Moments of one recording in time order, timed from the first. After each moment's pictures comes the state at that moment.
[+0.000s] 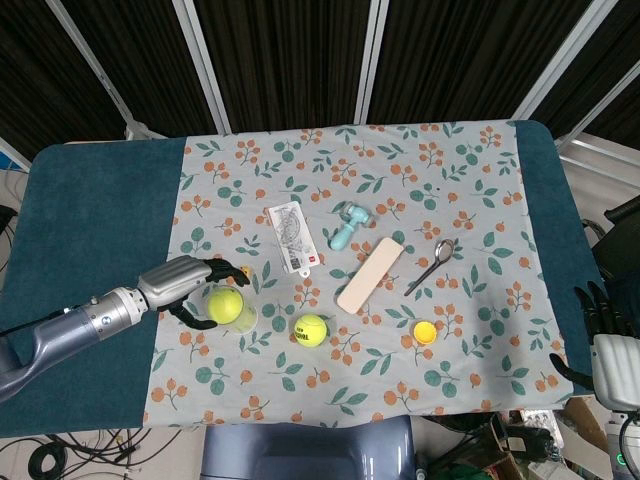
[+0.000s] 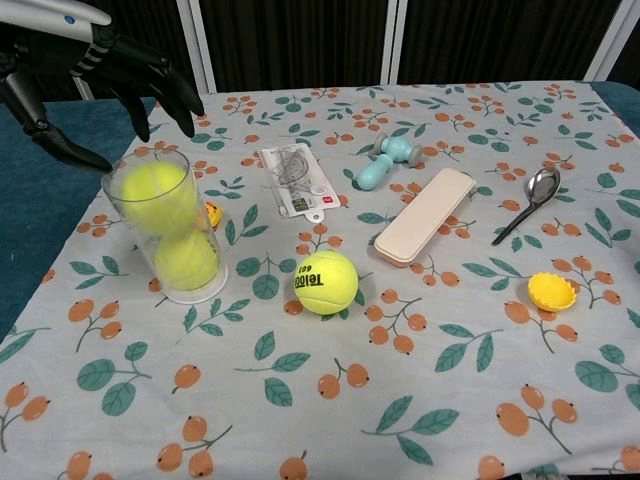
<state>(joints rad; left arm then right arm) -0.97 -0.97 0.12 -1.61 1.79 0.85 -0.86 0.03 -1.12 0.10 -1.65 -1.45 1.54 -0.09</state>
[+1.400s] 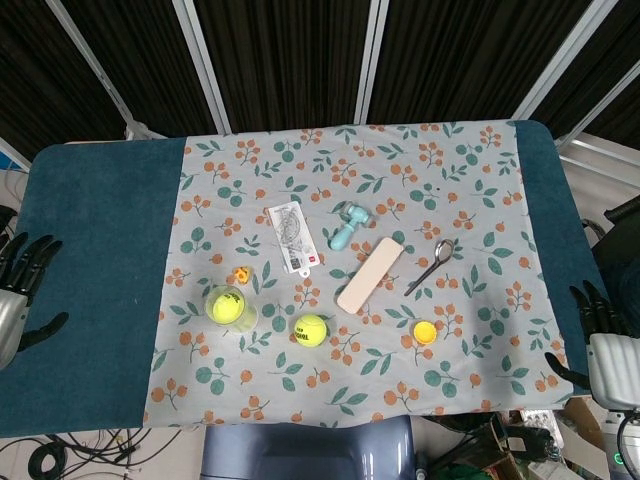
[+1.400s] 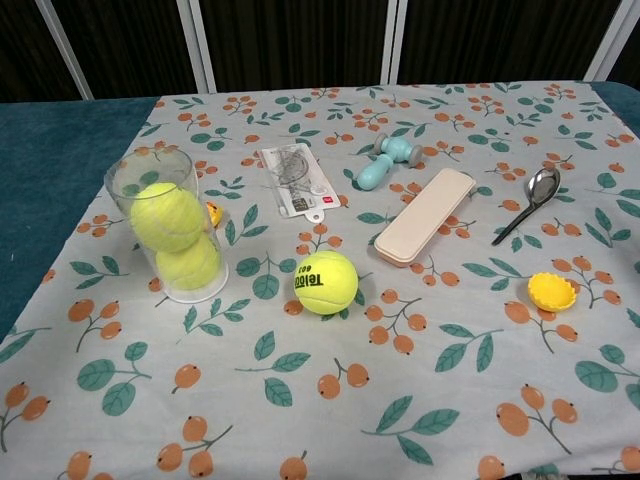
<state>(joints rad) -0.28 -0.96 0.09 -1.73 1.55 1.69 0.14 0.03 -1.13 0.10 -1.65 -1.47 1.54 -0.08</state>
